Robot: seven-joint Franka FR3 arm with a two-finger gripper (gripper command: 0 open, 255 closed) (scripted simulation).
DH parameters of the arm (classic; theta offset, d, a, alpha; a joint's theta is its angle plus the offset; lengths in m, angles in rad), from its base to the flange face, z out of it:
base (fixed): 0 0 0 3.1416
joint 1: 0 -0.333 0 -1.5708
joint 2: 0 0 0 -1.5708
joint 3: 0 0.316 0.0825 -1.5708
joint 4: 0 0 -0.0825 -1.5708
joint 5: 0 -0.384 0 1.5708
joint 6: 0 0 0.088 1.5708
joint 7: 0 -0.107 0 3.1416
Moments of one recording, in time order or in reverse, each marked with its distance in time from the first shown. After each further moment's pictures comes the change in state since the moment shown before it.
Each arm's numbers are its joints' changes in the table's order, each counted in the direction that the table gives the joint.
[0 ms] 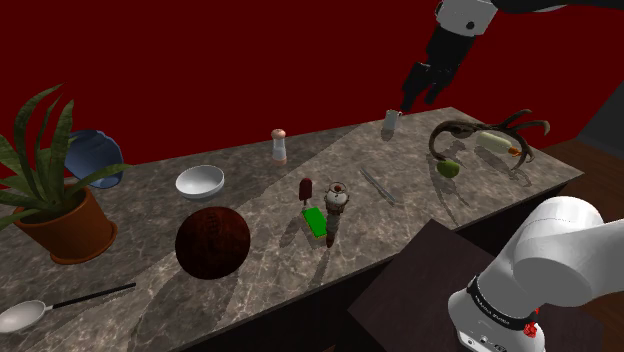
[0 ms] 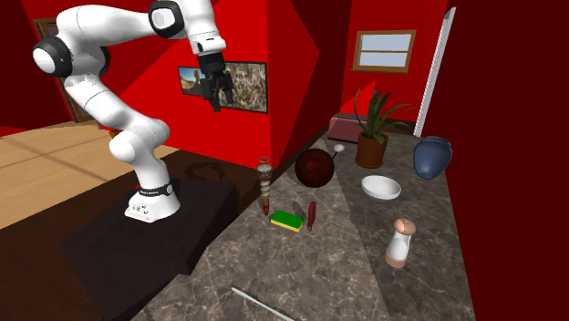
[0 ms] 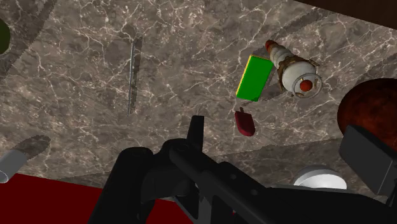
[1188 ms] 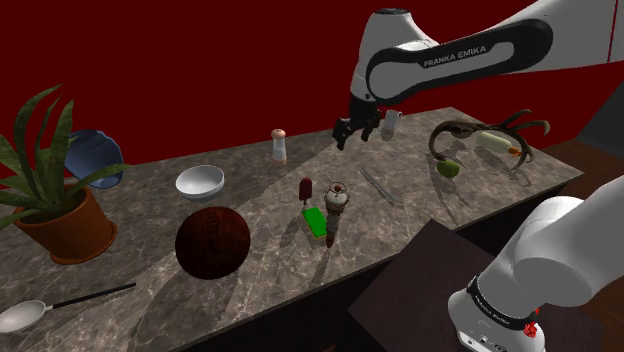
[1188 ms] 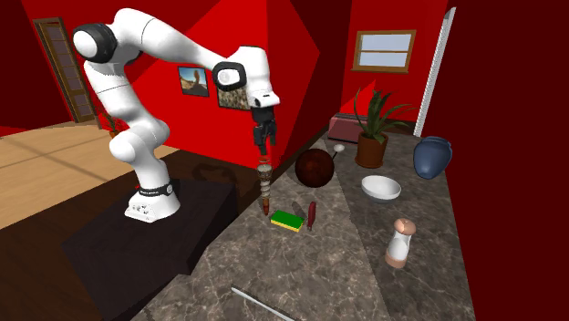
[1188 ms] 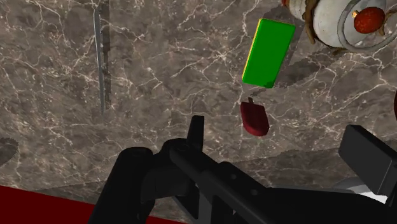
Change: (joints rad) arm -0.002 -0.454 0.092 0.044 0.034 -0.465 -0.154
